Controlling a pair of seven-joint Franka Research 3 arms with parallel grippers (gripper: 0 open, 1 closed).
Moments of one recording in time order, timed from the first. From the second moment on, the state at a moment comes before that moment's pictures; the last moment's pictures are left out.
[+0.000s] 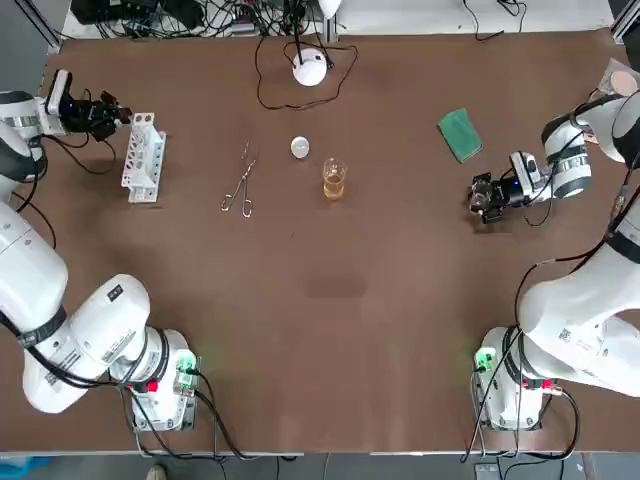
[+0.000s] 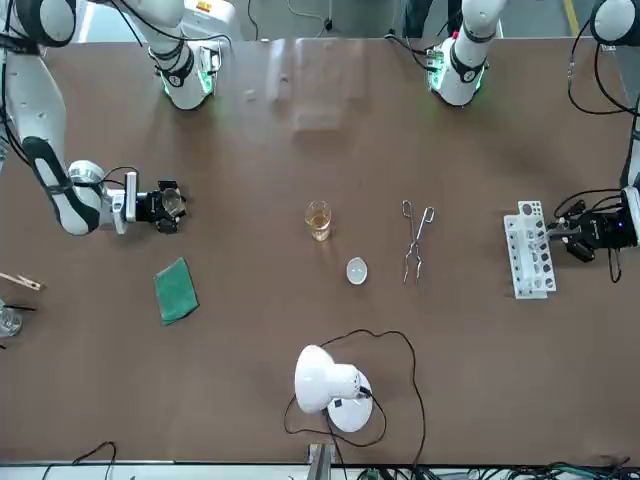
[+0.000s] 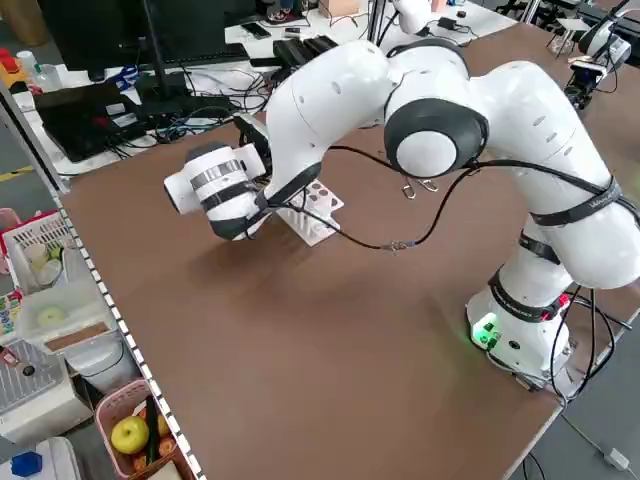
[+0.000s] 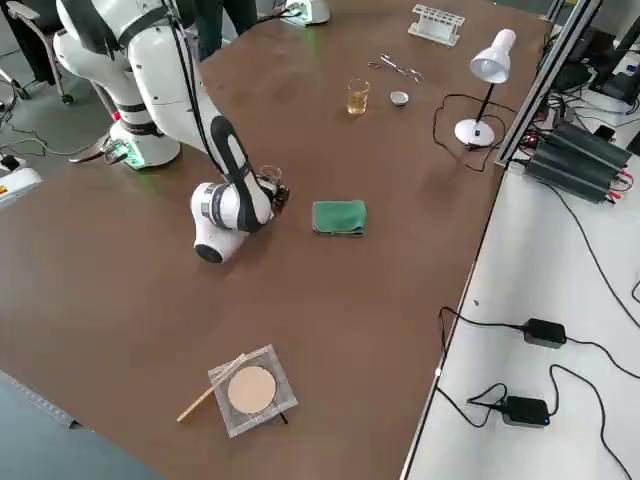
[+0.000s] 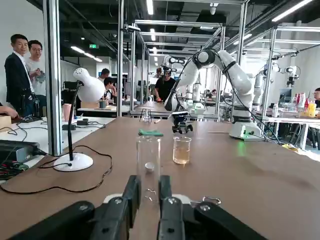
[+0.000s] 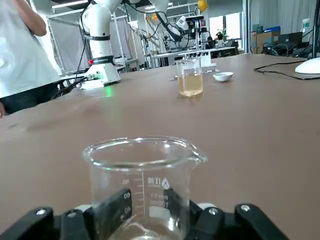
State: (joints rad) left arm 0.77 0.84 -0.13 -1.49 -0.99 1.15 2.38; right arm -0.45 0.71 0.00 -2.17 0.99 1.65 -2.79
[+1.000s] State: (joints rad) left arm 0.73 0.73 -0.23 -1.49 -1.00 1.19 2.26; right arm -0.14 0.71 0.01 -2.18 1.34 1.64 -2.79
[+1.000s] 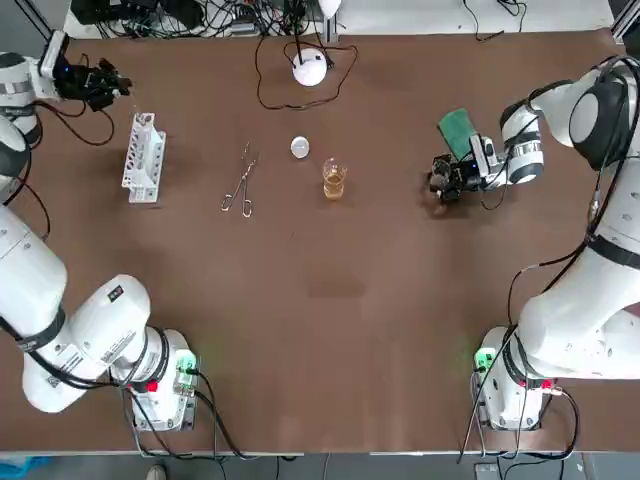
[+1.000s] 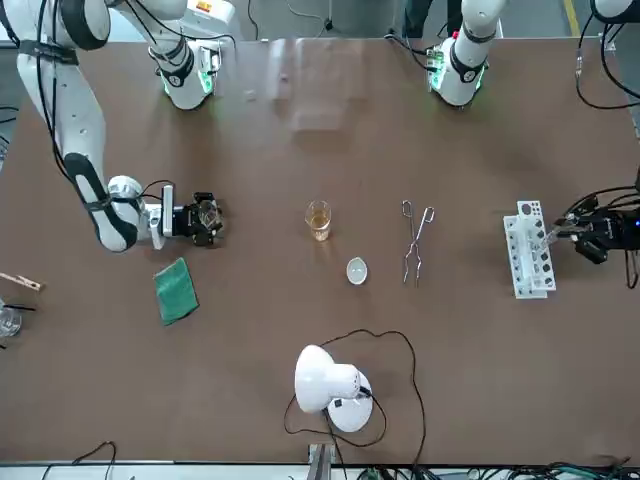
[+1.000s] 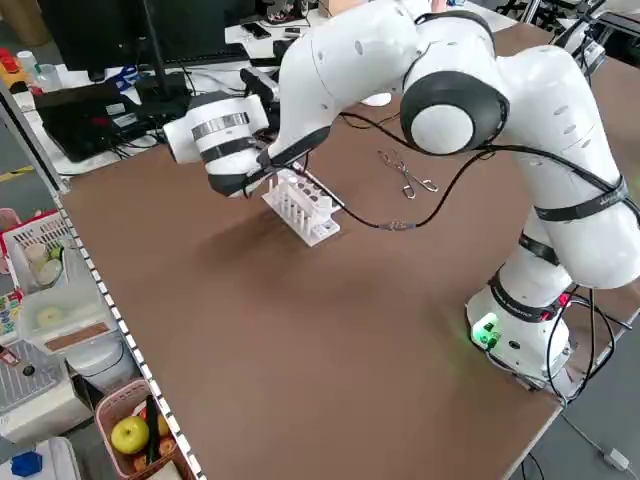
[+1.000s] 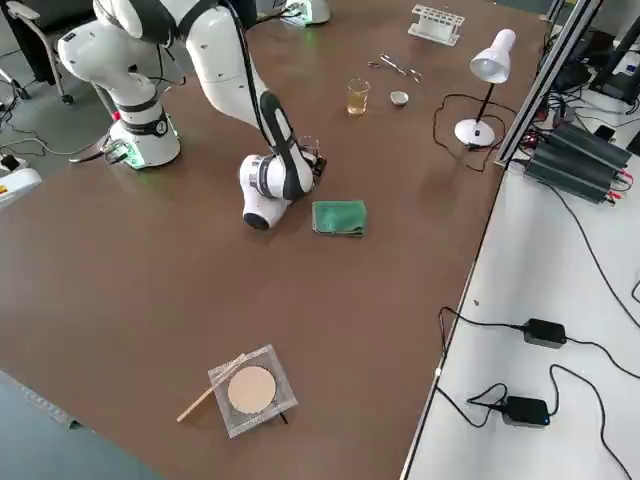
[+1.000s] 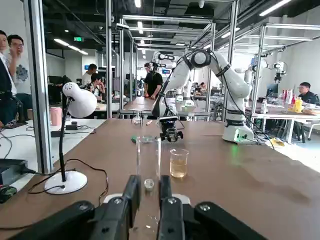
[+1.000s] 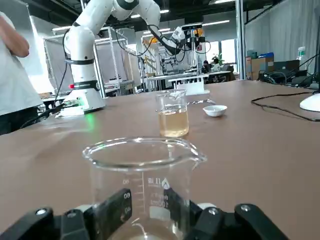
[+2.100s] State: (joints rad) left arm 0.23 0.57 -0.26 -1.69 -1.10 1.69 2.05; right arm 0.16 0.71 0.01 -2.18 1.76 1.67 -2.79
